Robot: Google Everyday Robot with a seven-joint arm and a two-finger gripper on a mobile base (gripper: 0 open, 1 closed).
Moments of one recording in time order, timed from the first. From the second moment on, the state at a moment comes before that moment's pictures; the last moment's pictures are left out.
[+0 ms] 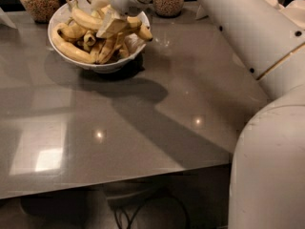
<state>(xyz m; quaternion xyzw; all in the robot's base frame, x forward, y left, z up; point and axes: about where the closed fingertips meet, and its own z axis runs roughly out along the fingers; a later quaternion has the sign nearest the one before) 0.693 0.138 0.973 -0.77 0.45 0.06 0.44</state>
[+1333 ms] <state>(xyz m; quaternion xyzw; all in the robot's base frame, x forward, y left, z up) 0.690 0.125 0.964 -0.78 0.48 0.02 0.40</state>
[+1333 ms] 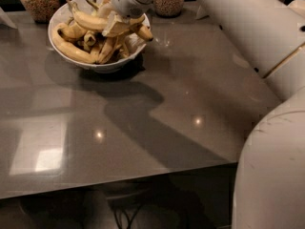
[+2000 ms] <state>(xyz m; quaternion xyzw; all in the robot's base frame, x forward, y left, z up) 0.670 0.101 0.986 -0.77 0.49 0.00 0.39</state>
